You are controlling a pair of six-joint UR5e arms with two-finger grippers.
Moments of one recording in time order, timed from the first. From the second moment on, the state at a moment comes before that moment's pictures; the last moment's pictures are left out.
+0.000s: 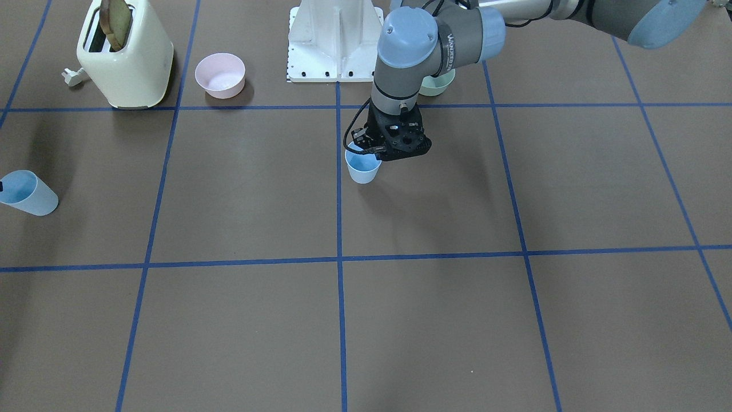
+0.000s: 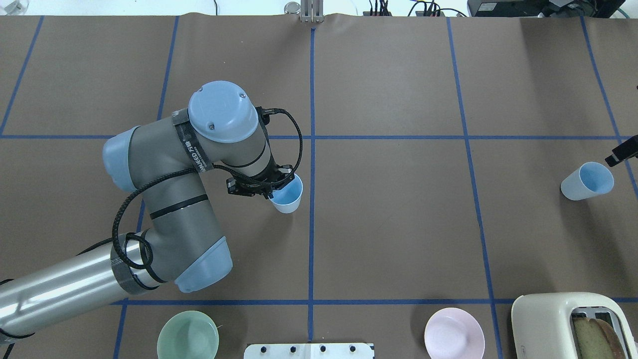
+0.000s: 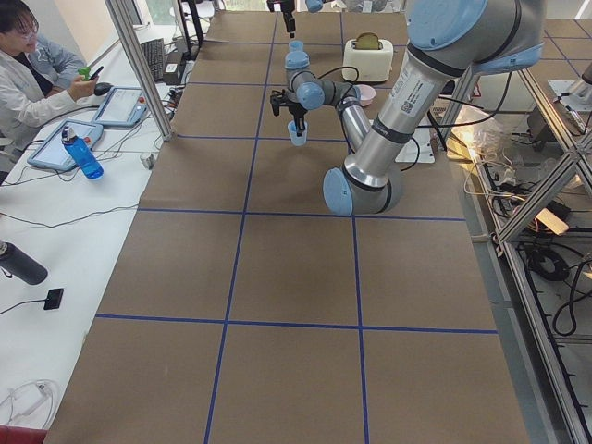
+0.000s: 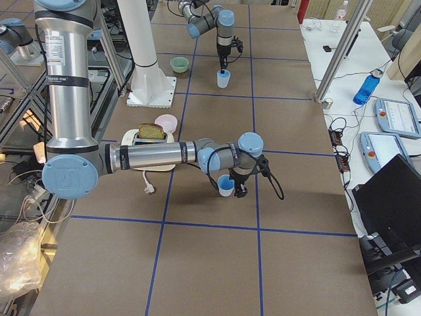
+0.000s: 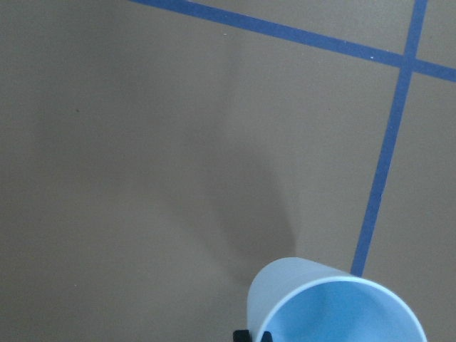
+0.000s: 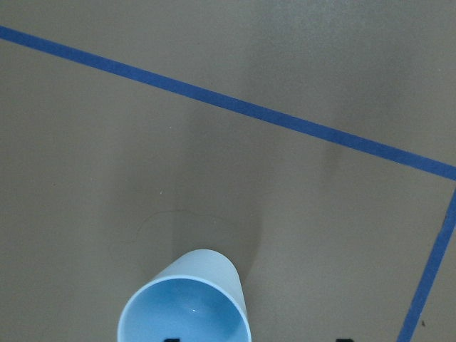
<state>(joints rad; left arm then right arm) -0.54 -2.29 -1.71 -1.50 -1.97 -1.41 1.26 -1.57 1.64 -1.42 2.37 0.05</state>
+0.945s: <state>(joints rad) -0.50 -2.37 -1.57 -1.61 -1.92 -1.46 1.22 -1.55 1.60 -1.37 2.34 0.09</state>
